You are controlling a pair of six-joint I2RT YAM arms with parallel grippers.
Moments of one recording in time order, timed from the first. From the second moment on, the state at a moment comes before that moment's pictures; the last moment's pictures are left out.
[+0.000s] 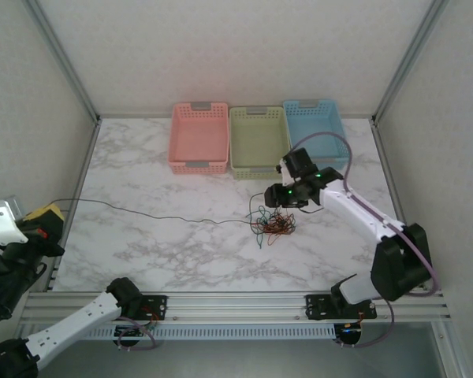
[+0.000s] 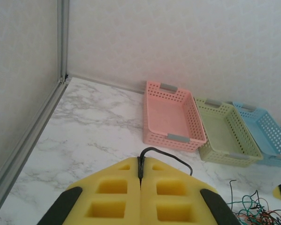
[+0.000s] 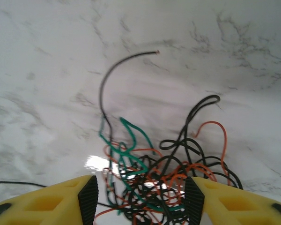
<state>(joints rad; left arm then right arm) -0.78 0.47 1.55 -1.35 -0.69 -0.48 0.52 1.47 1.11 -0.78 -0.16 0.34</state>
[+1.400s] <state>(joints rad) -0.80 0.42 1.60 -1.38 -0.82 -0.48 0.15 1.37 1.00 -0.69 -0.31 0.43</state>
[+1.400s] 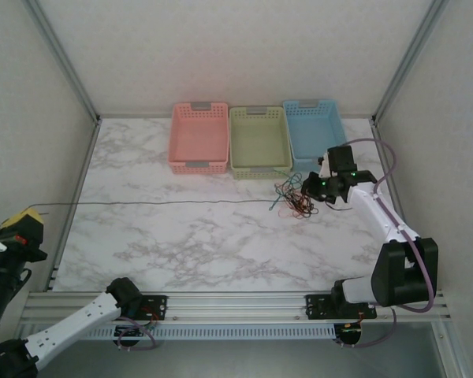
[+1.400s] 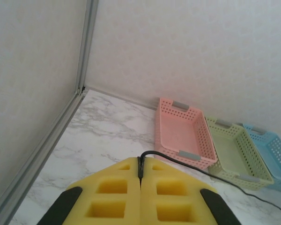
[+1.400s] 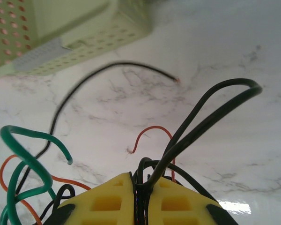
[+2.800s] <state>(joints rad) -0.86 0.41 1.57 -1.36 -0.86 -0.50 0.42 1.54 1.16 -0.76 -0.07 0.33</state>
